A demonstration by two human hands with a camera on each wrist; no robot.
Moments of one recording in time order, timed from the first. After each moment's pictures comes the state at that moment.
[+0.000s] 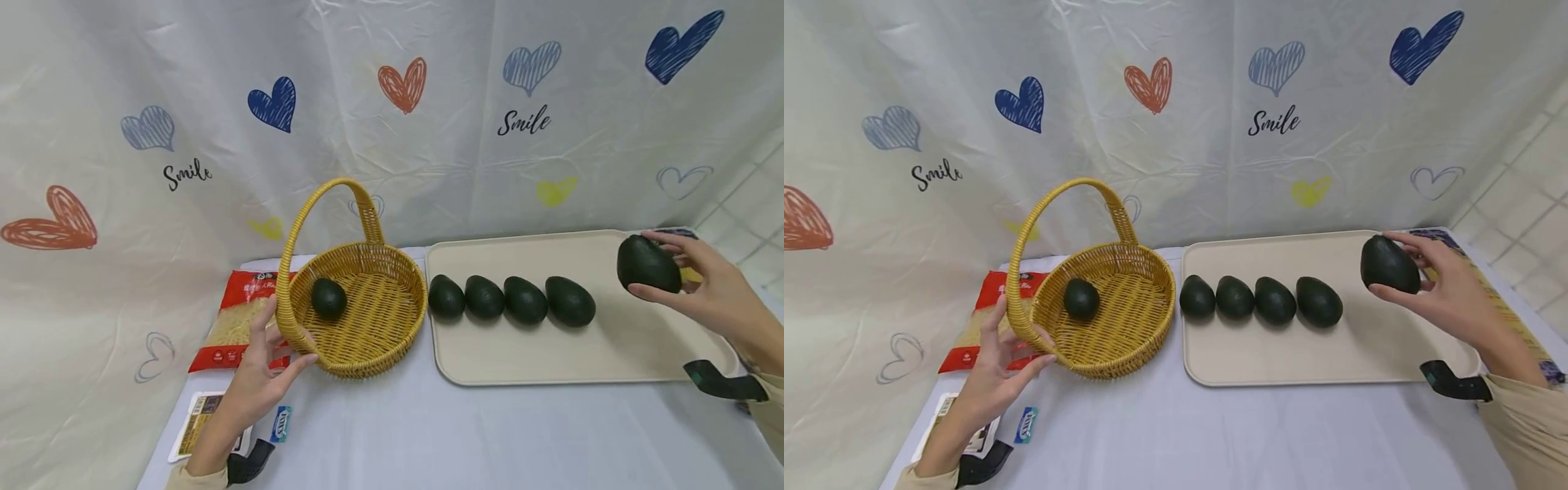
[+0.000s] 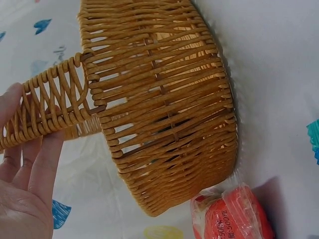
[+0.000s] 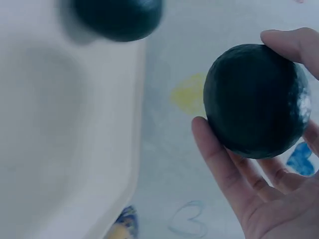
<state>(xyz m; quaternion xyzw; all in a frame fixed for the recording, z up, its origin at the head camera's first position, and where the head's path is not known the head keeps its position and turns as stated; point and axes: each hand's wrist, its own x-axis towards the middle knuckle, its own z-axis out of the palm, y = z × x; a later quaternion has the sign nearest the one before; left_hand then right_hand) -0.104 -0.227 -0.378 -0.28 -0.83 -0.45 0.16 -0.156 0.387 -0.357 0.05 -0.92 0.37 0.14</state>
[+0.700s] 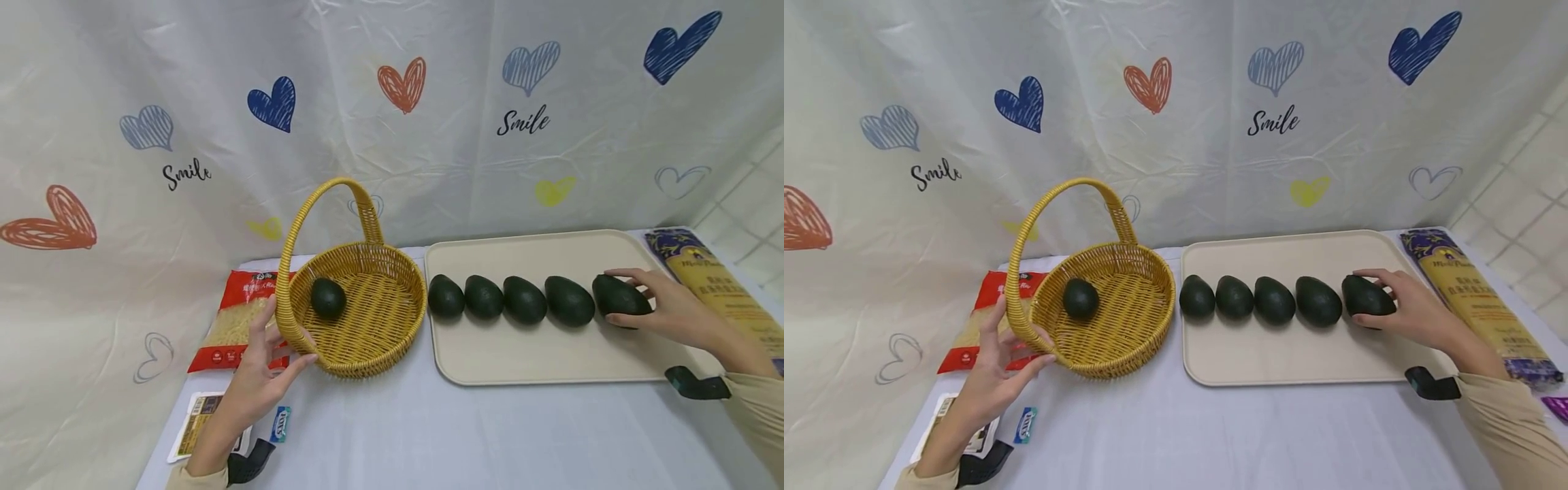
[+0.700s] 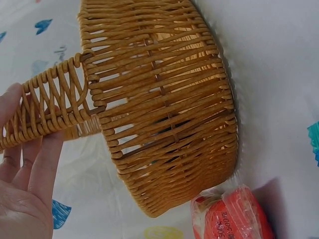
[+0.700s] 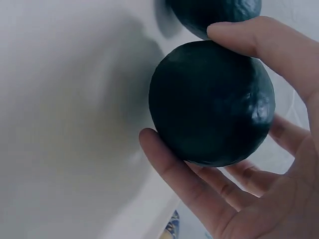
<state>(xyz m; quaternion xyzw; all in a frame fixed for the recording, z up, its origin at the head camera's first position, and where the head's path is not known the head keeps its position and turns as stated) -0.103 -0.226 -0.379 -0.28 -0.83 -0.46 0.17 -0.177 0.396 -0.402 0.14 -0.95 0.26 0.05</state>
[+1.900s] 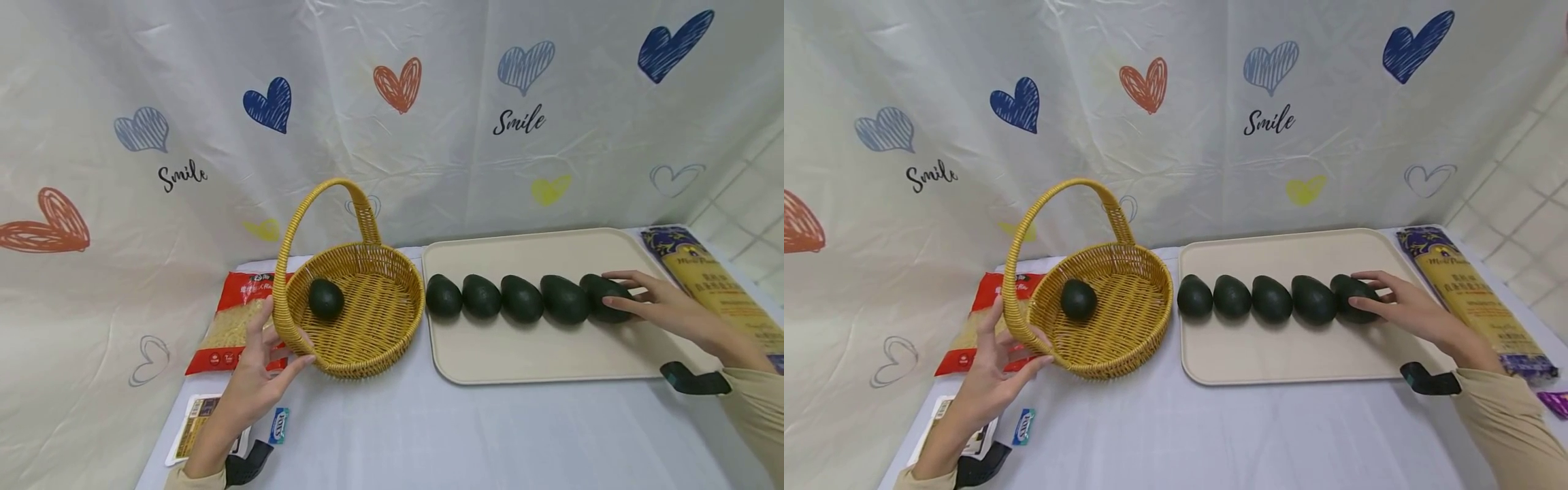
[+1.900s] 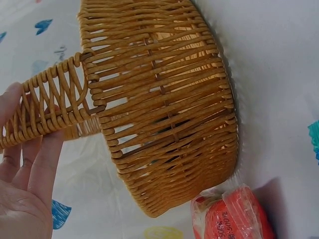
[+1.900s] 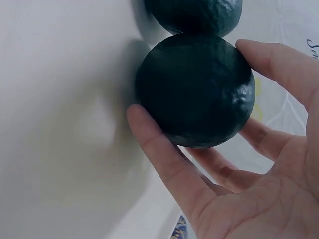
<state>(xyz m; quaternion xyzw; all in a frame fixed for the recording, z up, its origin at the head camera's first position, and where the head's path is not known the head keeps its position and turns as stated) -0.104 -0.227 -0.379 -0.28 -0.83 -0.46 0.17 -0.175 0.396 -0.395 0.08 -0.92 0.36 -0.10</state>
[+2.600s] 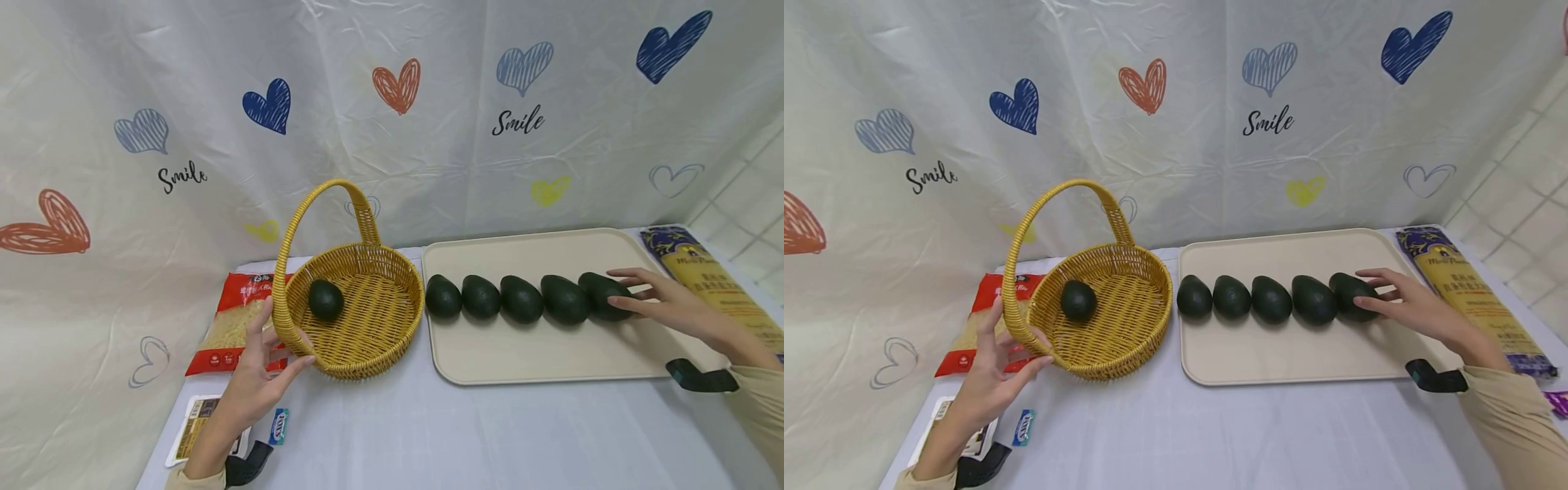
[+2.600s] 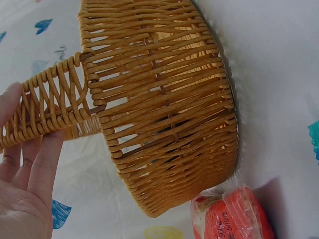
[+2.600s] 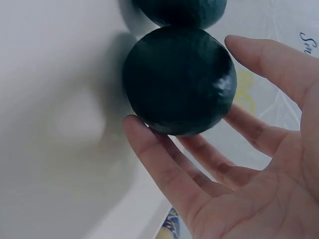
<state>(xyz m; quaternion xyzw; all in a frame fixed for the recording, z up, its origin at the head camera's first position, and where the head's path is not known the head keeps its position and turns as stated) -0.103 -0.226 -0.379 -0.25 -0.84 -0.45 0.16 -0.173 0.401 -0.390 0.07 -0.93 0.35 -0.09</state>
